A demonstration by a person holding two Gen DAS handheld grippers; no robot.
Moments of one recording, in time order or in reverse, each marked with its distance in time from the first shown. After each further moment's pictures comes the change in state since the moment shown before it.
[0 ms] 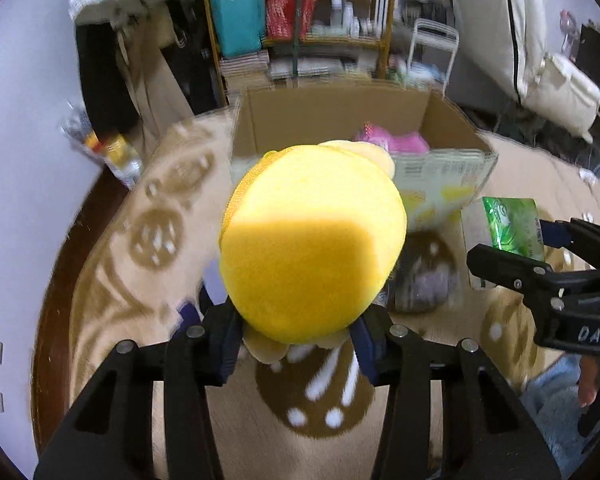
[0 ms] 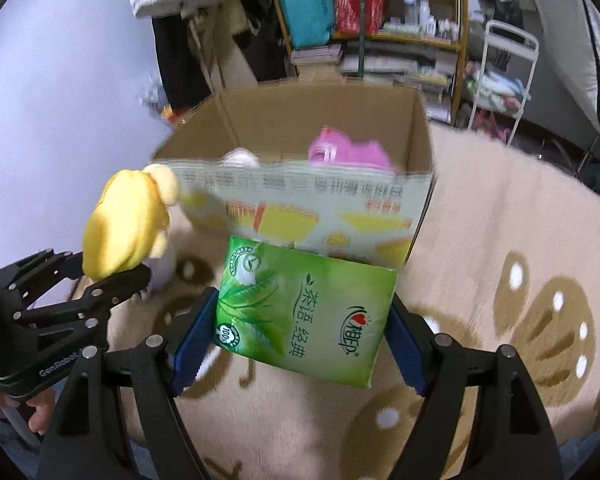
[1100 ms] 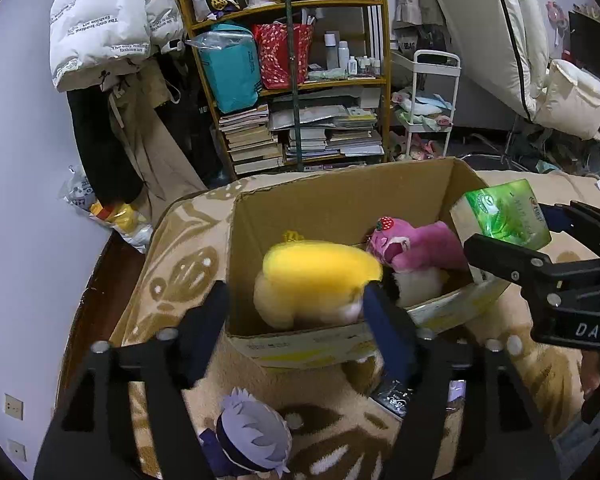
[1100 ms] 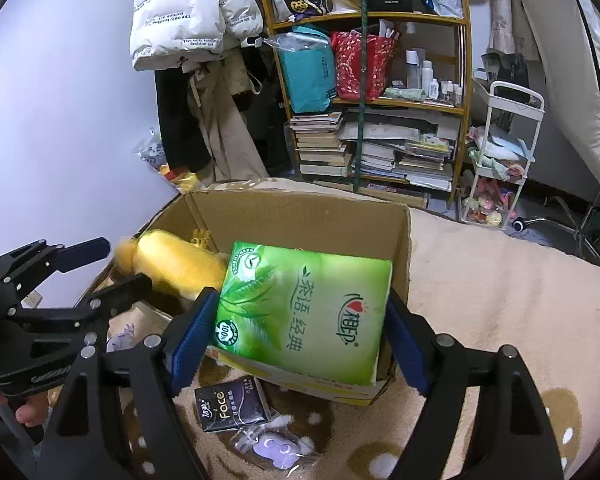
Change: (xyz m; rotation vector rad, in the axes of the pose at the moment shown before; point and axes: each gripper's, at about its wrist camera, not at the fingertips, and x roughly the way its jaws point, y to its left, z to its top) left arm 0.039 -0.009 0.081 0.094 -0.125 0.064; right arm 0.029 -0.028 0.070 -0.045 -0.197 0.008
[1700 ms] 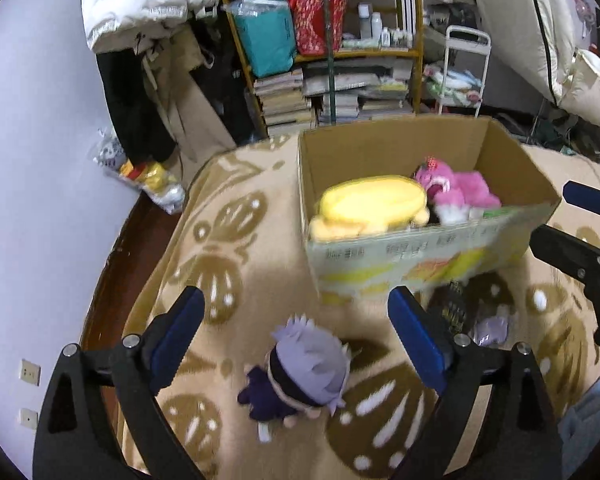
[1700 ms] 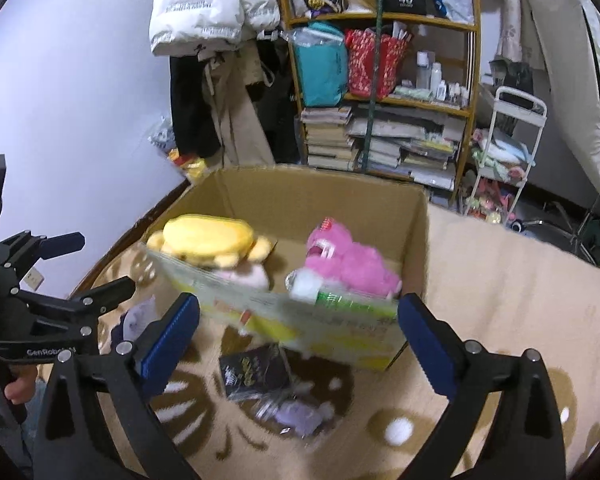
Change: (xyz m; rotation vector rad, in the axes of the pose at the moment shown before) left arm -0.017 0.039 -0.040 -0.038 0.138 0.082; right arm -0.023 0.029 -0.022 -0.050 0.035 -0.003
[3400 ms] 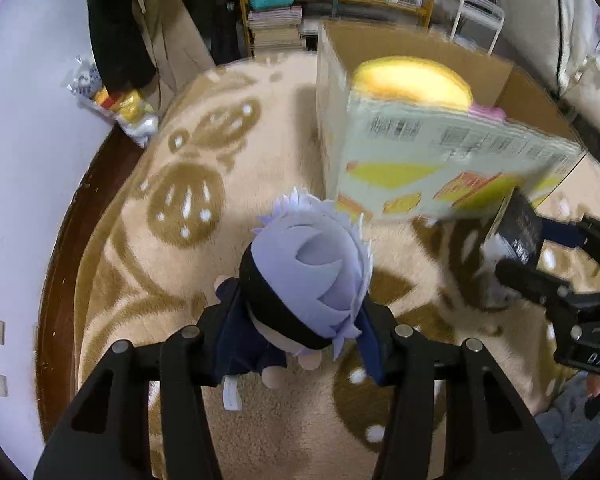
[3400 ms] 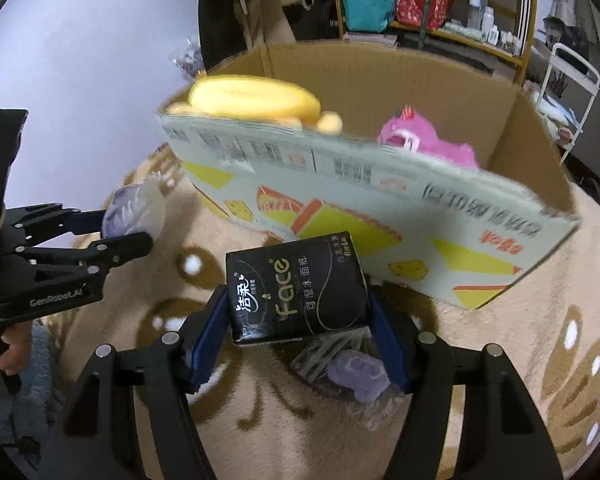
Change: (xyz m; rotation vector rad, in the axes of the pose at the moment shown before) left arm 0.035 0.023 -0.042 -0.096 0.132 -0.142; right arm 0.059 0.030 -0.046 -0.068 0.224 0.093
